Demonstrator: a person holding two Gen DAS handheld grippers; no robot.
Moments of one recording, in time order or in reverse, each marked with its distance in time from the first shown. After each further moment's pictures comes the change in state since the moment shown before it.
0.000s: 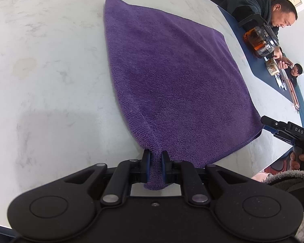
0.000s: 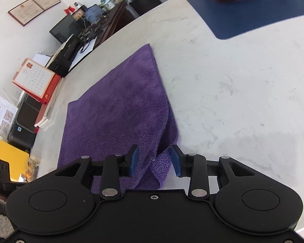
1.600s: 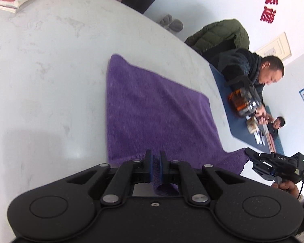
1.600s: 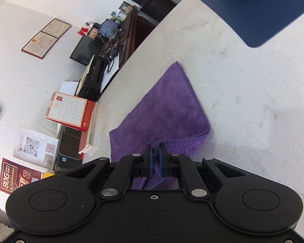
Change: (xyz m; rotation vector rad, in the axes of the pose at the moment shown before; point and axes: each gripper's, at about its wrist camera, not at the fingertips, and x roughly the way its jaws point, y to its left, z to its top) left arm -0.045 0.018 0.042 -0.169 -0.314 -0.156; right arm 0.014 0.008 0.071 0.169 0.019 0.281
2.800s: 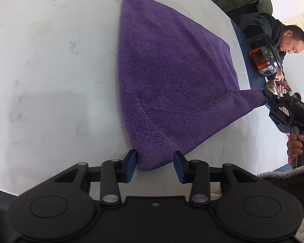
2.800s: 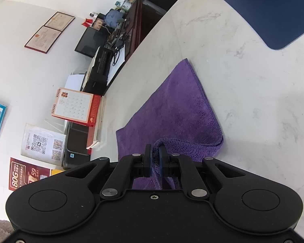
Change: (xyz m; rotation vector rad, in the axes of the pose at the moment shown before) left arm 0.022 -0.002 -0.071 -0.037 0.291 0.138; right arm 0.018 -0.010 0.021 0.022 0.077 0.048
